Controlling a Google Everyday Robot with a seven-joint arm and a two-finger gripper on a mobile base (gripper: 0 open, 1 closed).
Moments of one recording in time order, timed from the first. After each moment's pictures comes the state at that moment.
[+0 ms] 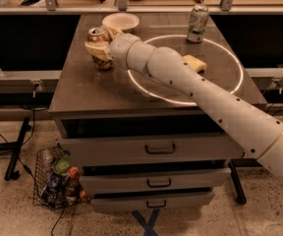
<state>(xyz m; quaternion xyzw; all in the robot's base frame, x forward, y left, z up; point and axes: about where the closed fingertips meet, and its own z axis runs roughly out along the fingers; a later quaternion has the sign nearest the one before) 0.744 0.116 0.916 -0.38 0.59 0.22 0.68</state>
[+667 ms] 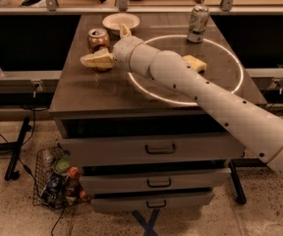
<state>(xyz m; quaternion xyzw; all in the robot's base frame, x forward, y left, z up) 0.736 0.105 0.912 -0.37 0.60 0.20 0.68</state>
